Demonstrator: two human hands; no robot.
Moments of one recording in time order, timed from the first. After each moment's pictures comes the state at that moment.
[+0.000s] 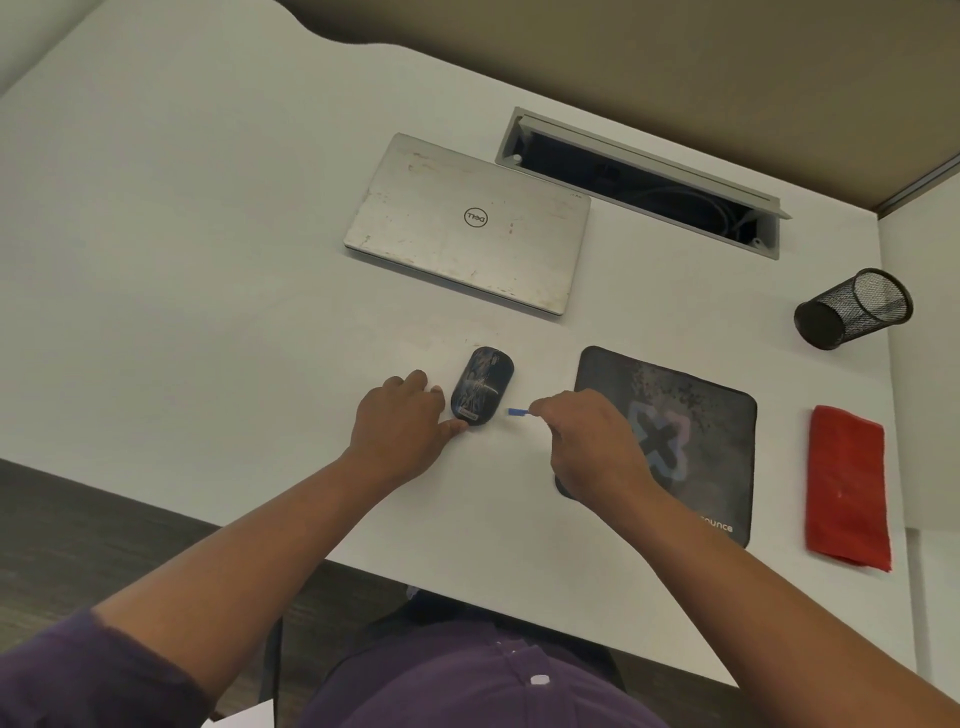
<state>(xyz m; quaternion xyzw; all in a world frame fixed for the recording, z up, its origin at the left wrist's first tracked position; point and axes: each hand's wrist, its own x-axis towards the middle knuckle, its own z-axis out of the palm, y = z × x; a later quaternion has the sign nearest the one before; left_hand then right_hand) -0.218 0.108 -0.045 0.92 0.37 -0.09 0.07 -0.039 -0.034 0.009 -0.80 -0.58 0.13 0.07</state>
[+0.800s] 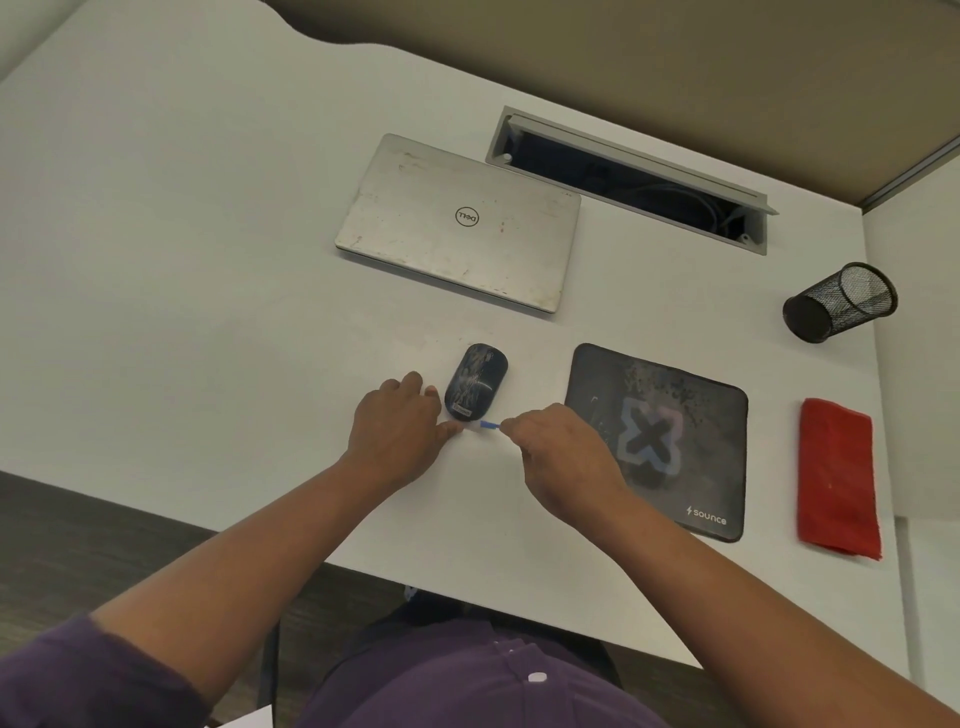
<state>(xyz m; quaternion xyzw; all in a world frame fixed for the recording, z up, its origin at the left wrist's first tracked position) -0.217 0.105 -0.050 0.93 0.36 -0.09 0.05 -0.063 -0.039 0.008 -0.77 -0.62 0.16 0.06</state>
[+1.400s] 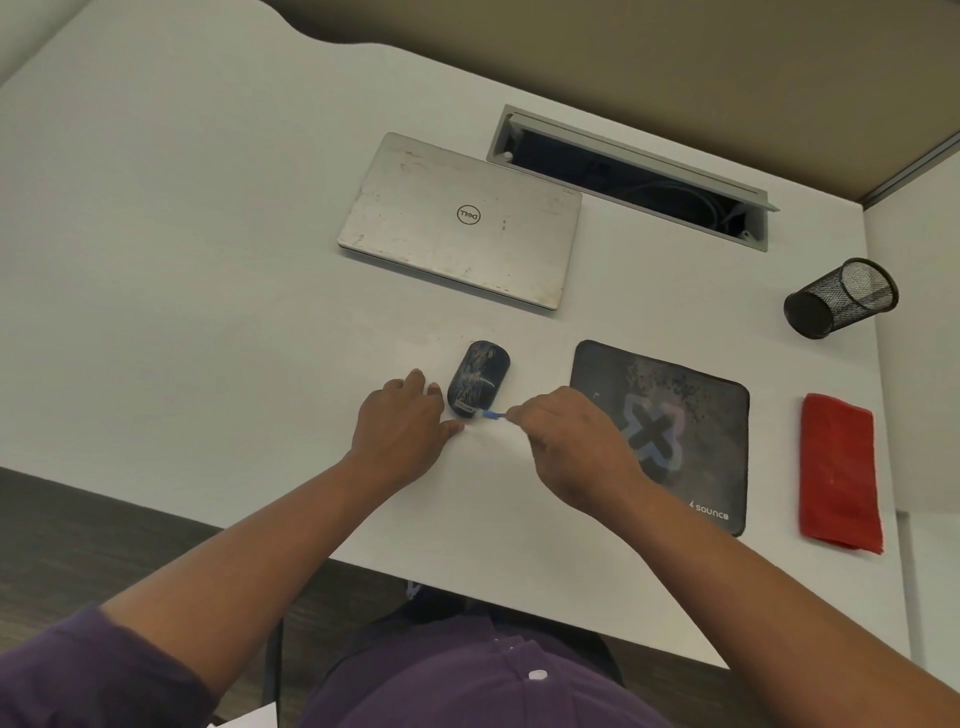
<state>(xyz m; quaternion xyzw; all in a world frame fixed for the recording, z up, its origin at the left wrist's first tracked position) -0.219 0.103 -0.053 0.92 0.36 -0.10 0.05 -0.053 -0.039 0.018 -0.74 -0.65 0.13 0.09</state>
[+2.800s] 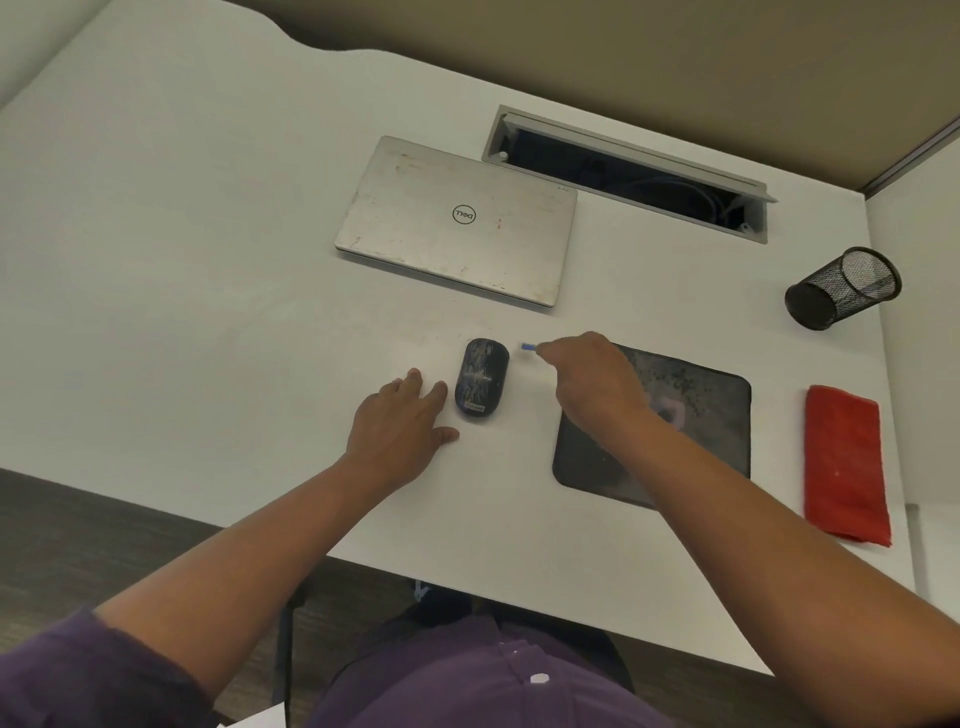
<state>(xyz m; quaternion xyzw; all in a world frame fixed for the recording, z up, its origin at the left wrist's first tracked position) -0.226 0.102 -0.060 0.93 0.35 -0.09 0.08 -0.004 0.007 0.014 -0.82 -0.55 0.13 0.00</state>
